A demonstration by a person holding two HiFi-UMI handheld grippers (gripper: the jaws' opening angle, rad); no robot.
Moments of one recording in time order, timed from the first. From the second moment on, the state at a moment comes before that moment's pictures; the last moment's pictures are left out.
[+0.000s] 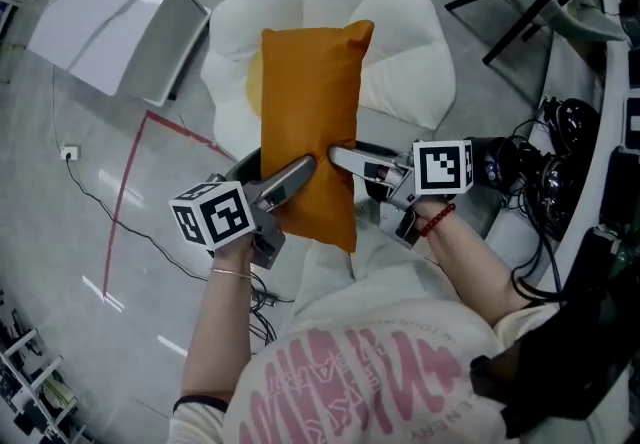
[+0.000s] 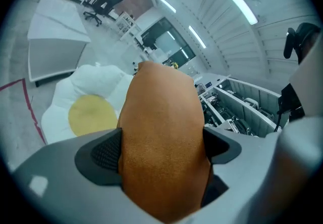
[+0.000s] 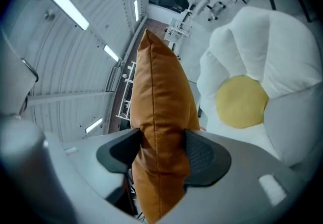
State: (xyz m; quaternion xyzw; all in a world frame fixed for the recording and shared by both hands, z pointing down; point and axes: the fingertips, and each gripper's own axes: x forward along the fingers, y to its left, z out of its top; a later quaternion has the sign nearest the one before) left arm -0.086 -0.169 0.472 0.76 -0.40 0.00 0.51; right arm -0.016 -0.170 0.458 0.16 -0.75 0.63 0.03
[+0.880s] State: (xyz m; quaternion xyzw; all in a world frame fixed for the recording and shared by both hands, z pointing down) left arm -0.058 -0.160 0.130 0.90 -0.40 -0.05 0.18; right arm 0.012 -0.163 0.135 0.11 -0.94 0.32 -0.08
